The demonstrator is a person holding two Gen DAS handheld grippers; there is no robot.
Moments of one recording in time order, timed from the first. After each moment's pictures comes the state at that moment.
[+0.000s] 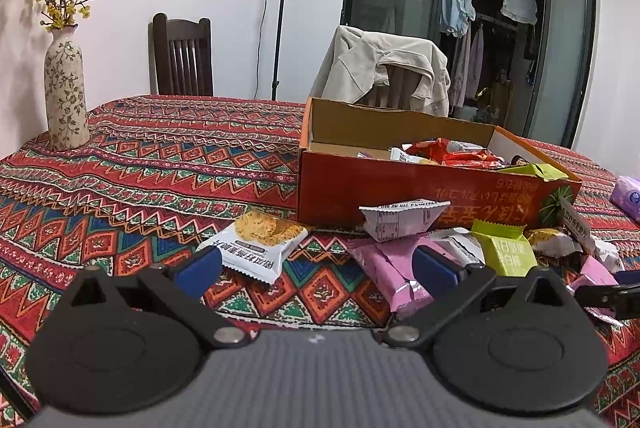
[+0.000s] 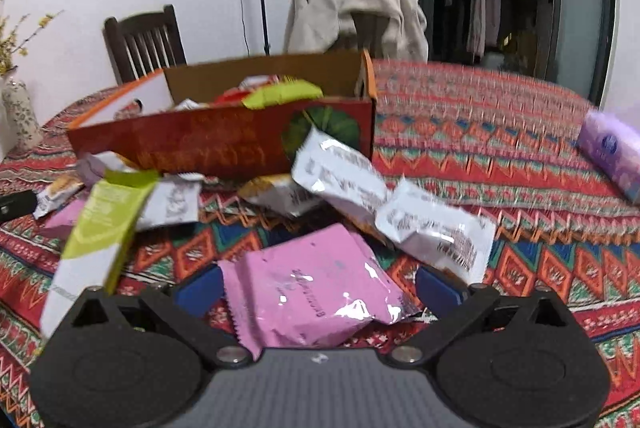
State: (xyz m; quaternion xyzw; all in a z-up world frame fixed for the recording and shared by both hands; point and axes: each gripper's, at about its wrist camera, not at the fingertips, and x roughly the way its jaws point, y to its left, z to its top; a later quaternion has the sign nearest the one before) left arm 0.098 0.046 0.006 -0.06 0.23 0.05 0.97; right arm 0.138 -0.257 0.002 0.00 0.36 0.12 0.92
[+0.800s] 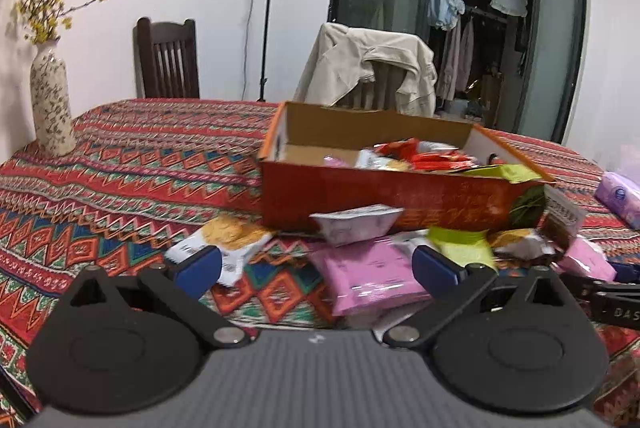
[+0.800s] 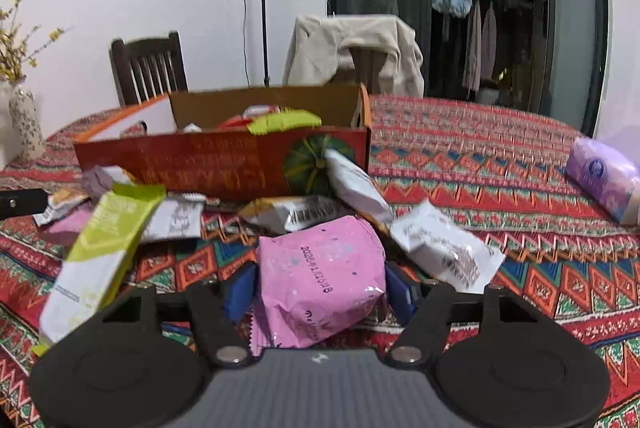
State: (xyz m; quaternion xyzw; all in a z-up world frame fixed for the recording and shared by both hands) left arm 0.096 0.010 0.025 -0.05 0.24 0.04 0.97; right arm 0.109 -0.259 0.011 -0.01 0.28 0.12 0.95
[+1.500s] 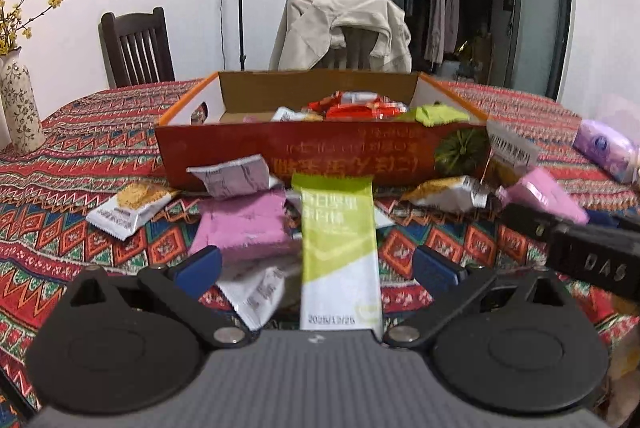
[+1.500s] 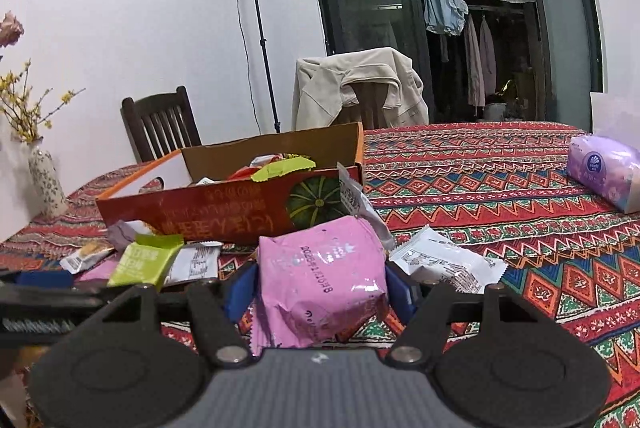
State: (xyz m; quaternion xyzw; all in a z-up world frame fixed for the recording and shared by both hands) left arm 0.099 -0.087 0.007 -0.01 0.29 0.04 0.96; right arm 0.098 -0.283 0.017 0.06 0.23 0.14 0.96
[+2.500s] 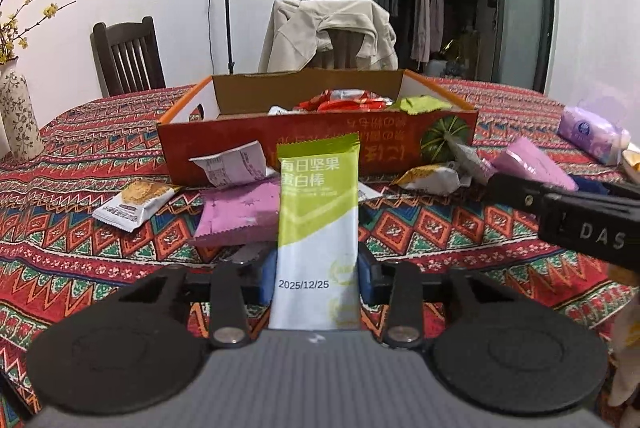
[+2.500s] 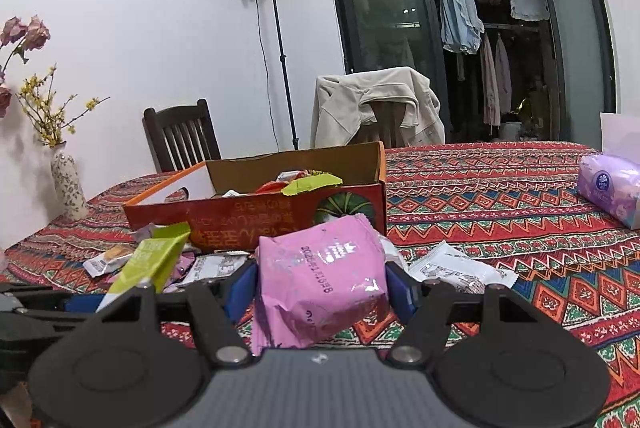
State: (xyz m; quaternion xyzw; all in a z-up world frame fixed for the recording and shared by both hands) left arm 0.072 -0.083 0.010 0.00 0.28 0.01 0.96; right arm 0.075 -0.276 0.026 0.05 0.20 0.16 0.97
